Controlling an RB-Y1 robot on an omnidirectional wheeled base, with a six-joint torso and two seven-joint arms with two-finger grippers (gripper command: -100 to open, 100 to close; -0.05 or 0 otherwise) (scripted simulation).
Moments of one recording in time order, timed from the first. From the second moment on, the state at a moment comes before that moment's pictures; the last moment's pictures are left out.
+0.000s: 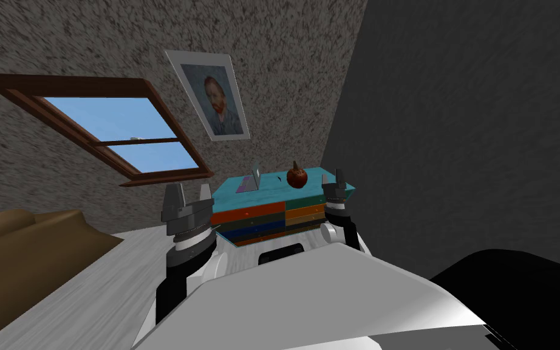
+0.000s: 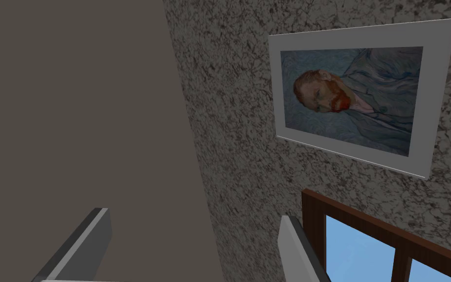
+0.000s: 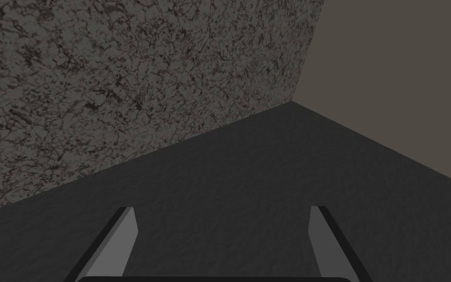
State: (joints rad) left arm 0.53 0.04 -0.06 -2.38 -0.03 -0.63 -0.07; right arm 0.48 0.03 -0.03 -2.21 -0.08 -0.62 0.11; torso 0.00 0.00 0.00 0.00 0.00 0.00
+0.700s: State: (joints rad) left arm 0.53 0.04 -0.06 -2.38 -0.03 -0.63 -0.07; right arm 0.48 0.03 -0.03 -2.22 -0.08 -0.62 0.11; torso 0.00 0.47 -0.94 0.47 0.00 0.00
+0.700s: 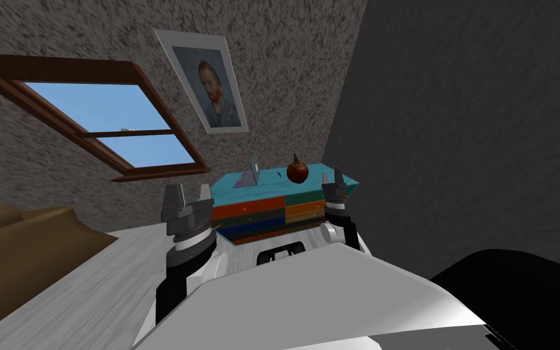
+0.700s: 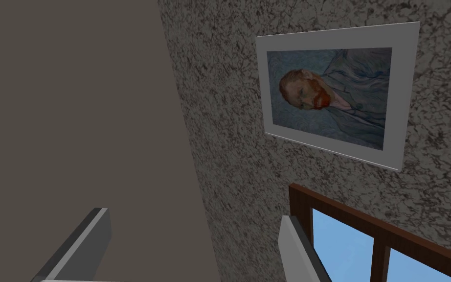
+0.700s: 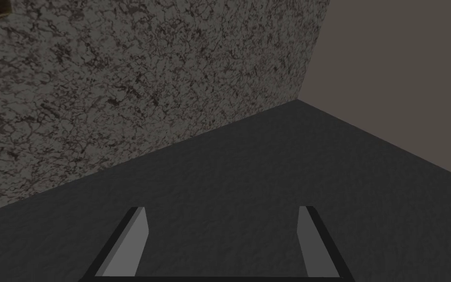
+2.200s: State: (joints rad) left arm 0.41 0.20 -0.01 -2.38 -0.02 -0.34 -0.03; right arm 0.48 0.03 -0.03 -2.21 -0.08 -0.62 0.11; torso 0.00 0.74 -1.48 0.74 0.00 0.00
